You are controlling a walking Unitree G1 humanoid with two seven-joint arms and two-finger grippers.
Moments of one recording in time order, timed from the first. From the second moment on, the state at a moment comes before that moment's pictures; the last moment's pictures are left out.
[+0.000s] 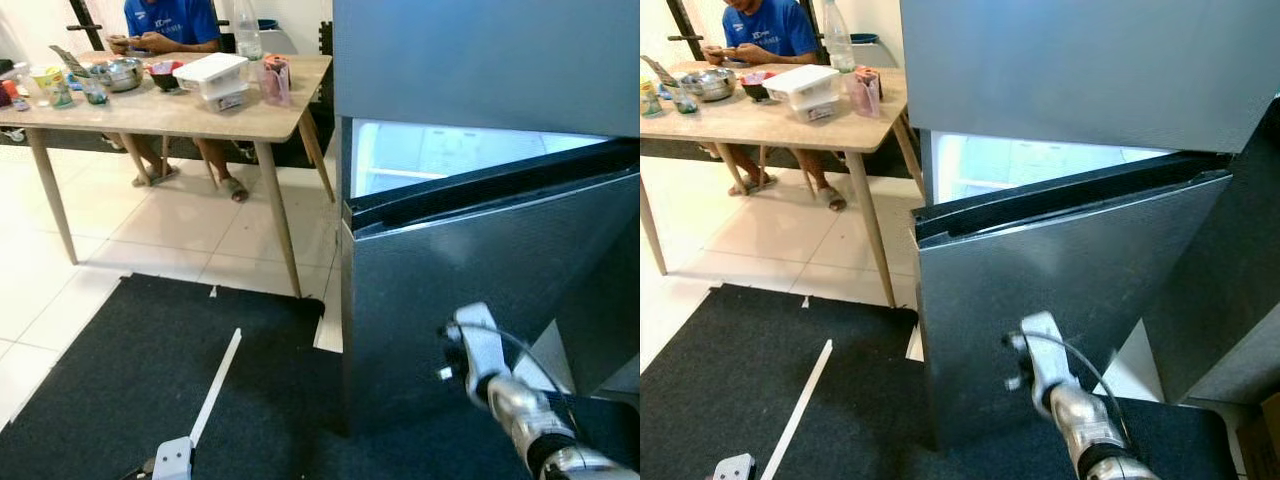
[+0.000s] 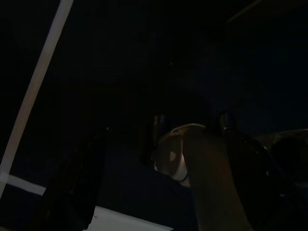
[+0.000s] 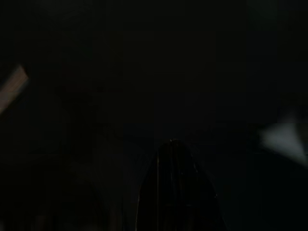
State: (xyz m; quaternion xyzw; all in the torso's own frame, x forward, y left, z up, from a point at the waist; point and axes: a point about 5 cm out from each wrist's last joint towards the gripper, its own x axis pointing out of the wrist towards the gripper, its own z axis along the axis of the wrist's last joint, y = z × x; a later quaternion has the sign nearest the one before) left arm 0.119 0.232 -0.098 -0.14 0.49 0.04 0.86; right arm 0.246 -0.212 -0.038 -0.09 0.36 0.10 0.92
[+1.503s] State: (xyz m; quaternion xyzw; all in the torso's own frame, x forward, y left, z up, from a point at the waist) left arm 0.118 0.227 -0.099 -0.14 0.49 0.03 0.86; right arm 0.214 -0.226 -0.051 0.07 0.35 0.09 0.93
